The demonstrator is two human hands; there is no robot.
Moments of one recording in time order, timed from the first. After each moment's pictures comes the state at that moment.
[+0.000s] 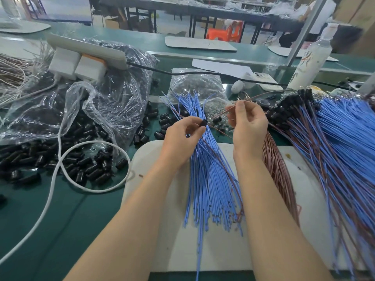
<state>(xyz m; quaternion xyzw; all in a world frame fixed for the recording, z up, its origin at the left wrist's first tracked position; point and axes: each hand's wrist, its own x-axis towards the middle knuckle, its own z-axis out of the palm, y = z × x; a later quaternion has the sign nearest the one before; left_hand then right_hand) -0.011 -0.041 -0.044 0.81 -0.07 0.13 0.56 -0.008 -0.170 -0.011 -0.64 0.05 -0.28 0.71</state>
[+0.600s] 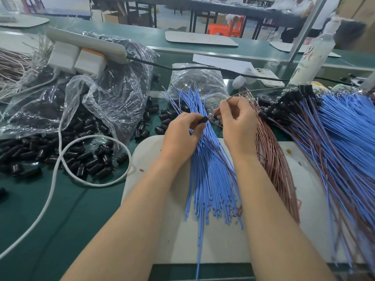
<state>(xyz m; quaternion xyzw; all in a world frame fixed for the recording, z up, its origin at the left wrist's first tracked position) -0.011 -0.042 -0.045 0.86 -0.11 0.19 0.45 -0.008 -0.162 -0.016 -0.79 -0.02 -0.29 0.54</state>
